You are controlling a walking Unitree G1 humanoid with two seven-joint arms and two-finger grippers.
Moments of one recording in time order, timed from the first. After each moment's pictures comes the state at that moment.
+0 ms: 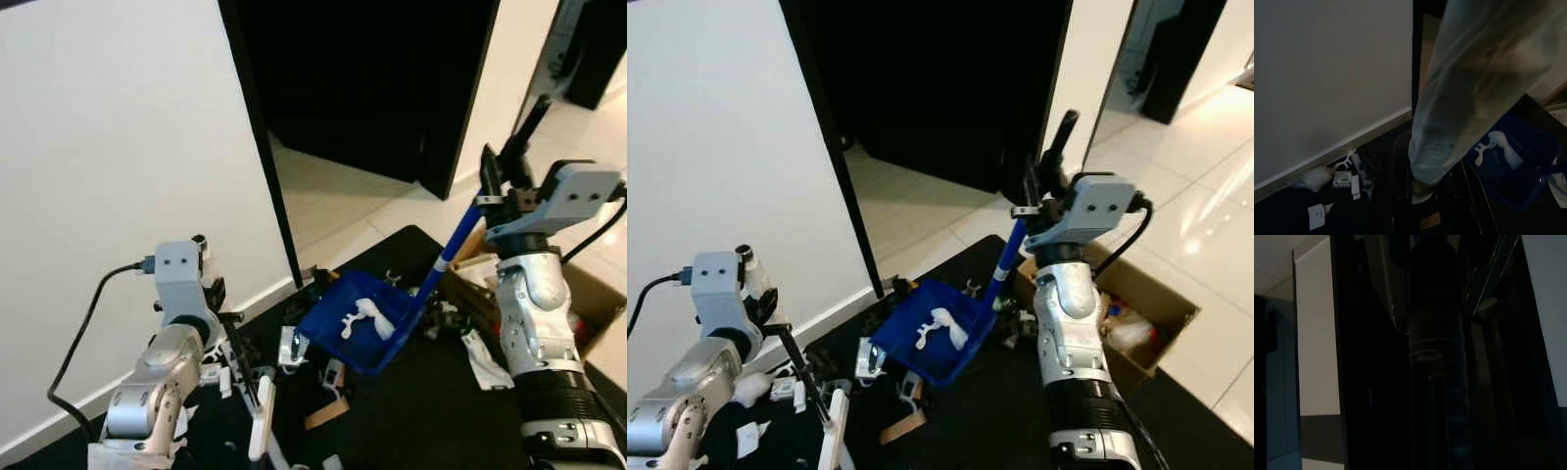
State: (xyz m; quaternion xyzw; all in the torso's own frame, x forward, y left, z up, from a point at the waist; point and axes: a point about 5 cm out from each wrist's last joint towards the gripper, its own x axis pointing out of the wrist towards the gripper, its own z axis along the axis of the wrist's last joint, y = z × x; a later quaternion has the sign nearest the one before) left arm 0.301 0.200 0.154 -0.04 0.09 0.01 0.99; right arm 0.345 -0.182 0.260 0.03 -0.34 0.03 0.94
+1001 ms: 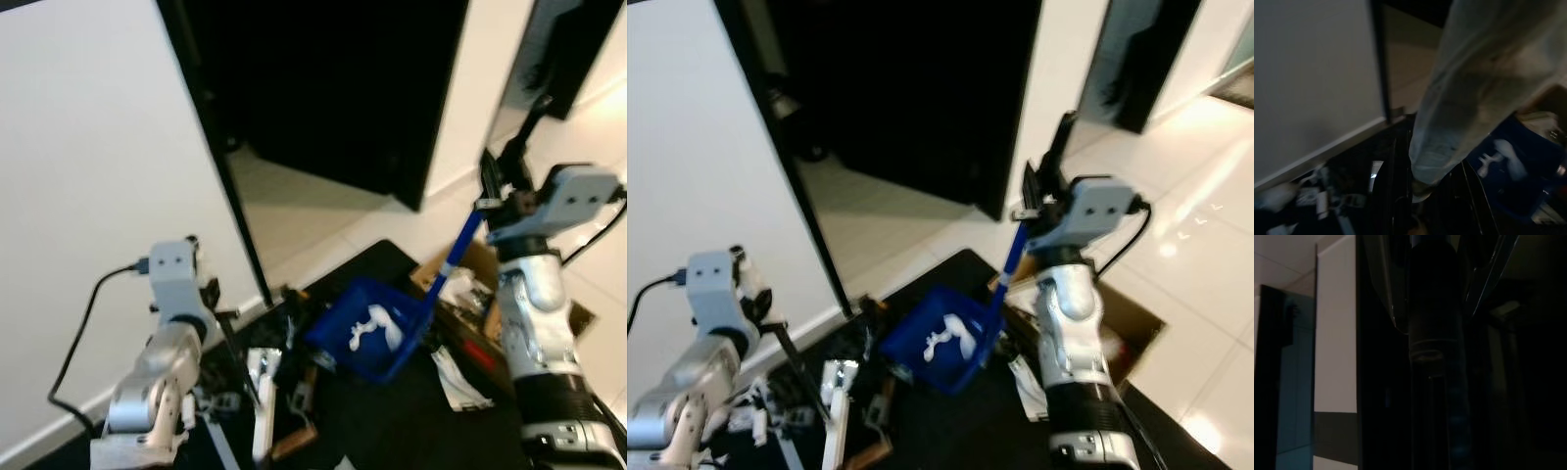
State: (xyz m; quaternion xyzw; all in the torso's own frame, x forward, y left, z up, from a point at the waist) left arm 0.305 0.204 0.151 -0.05 0.10 0.03 0.99; right arm 0.345 -0.175 0.256 0.02 -0.34 0.04 0.94
